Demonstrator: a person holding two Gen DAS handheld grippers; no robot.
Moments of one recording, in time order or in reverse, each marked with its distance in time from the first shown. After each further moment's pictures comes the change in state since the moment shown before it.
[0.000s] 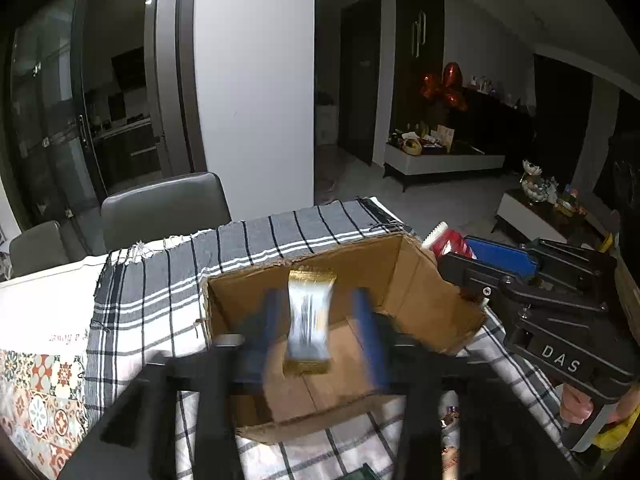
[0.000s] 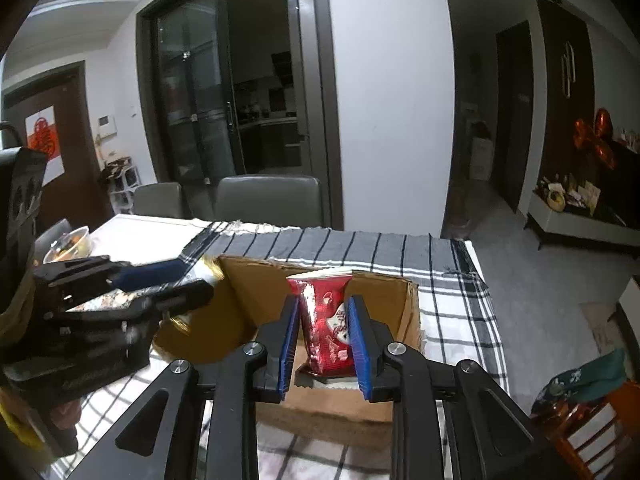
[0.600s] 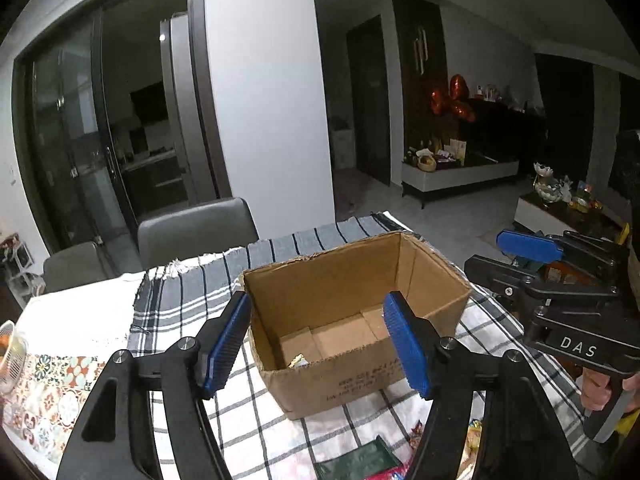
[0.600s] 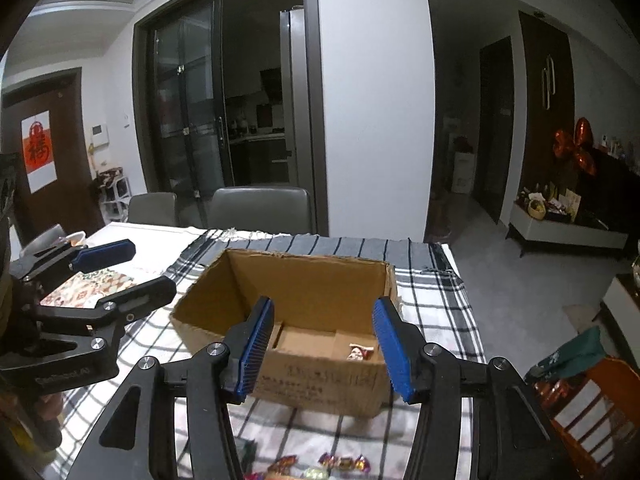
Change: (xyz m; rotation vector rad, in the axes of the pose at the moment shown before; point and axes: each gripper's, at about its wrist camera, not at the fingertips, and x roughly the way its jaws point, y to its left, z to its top) left arm -0.069 -0.015 -0.031 0.061 -0.106 0.092; right arm -0.068 0.016 -0.028 -0.004 -0.074 -0.065
